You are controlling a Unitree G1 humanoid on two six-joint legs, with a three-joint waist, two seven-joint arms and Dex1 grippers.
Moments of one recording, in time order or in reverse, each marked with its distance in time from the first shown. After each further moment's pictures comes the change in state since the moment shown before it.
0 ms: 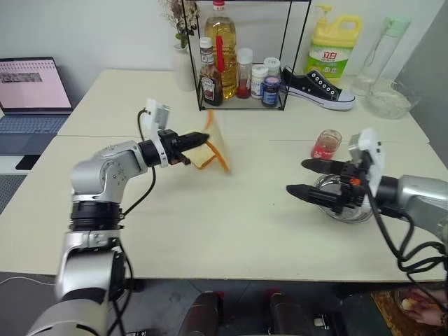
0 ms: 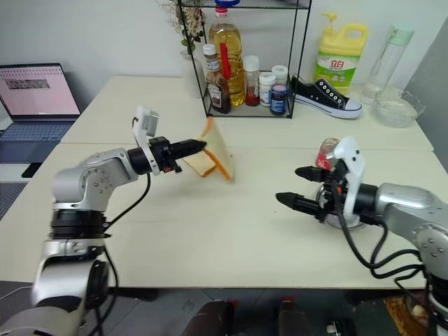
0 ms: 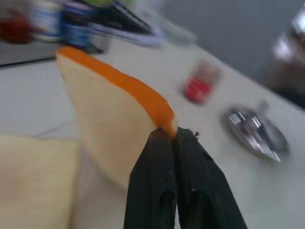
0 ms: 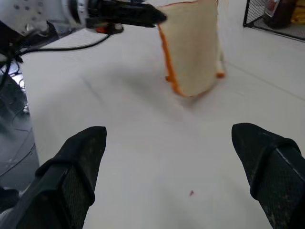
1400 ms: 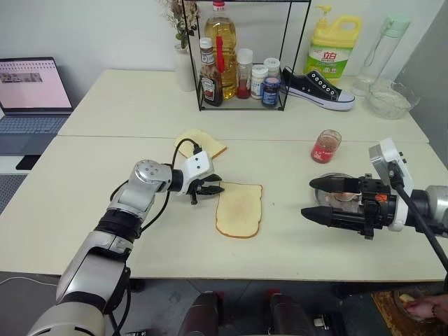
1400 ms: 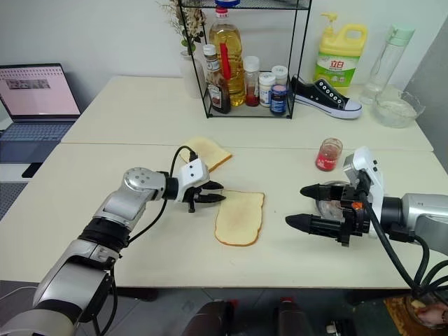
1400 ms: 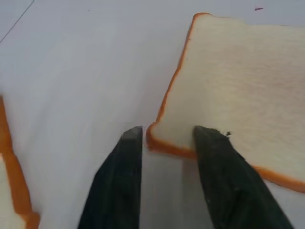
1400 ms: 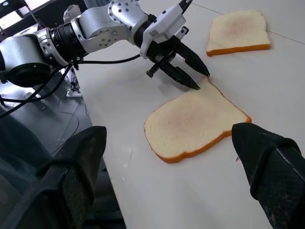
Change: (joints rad) left arm -0.003 -0.100 -0.289 0.447 0.486 -0.717 -0.081; right arm 0.123 -0.099 -0.077 -0.050 0.257 0.051 -0.026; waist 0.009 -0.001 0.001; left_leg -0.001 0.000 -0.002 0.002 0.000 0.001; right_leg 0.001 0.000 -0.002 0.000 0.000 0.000
